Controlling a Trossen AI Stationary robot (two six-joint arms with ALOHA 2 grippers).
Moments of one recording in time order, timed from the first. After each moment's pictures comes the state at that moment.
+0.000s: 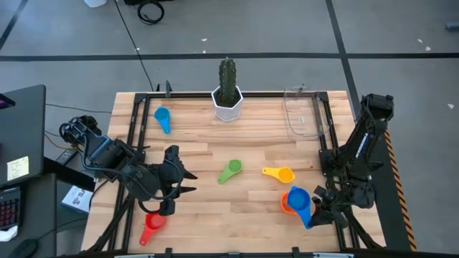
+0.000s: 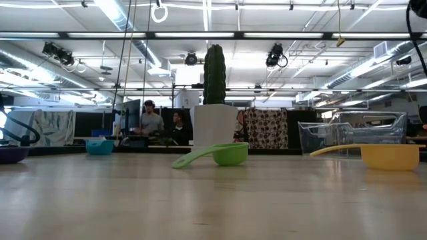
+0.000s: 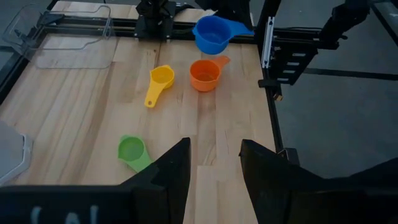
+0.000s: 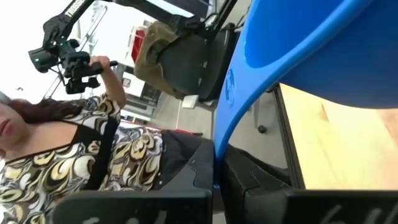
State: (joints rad) left arm -0.63 1.47 1.84 -1.07 -0.49 -0.49; right arm 1.26 1.14 0.31 0.61 0.67 1.32
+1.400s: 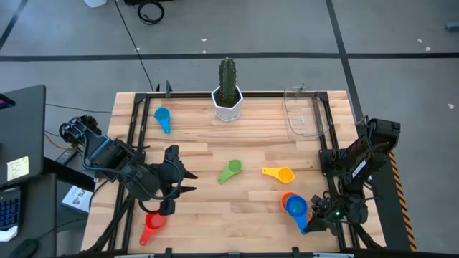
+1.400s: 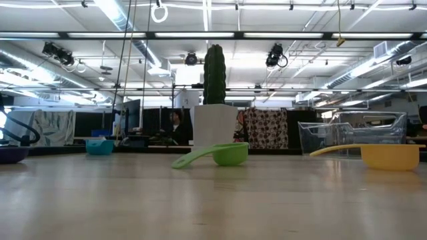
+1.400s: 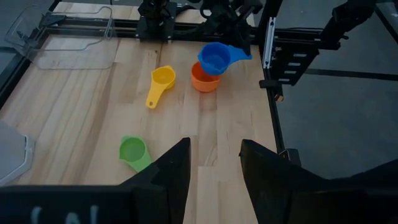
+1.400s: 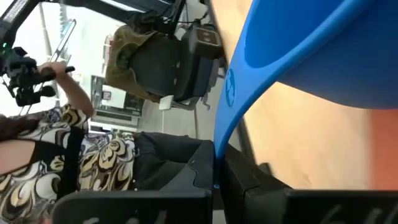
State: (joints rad) left arm -0.63 1.47 1.84 -1.07 -0.49 -0.49; right arm 1.35 1.54 0.25 0.91 0.78 1.56
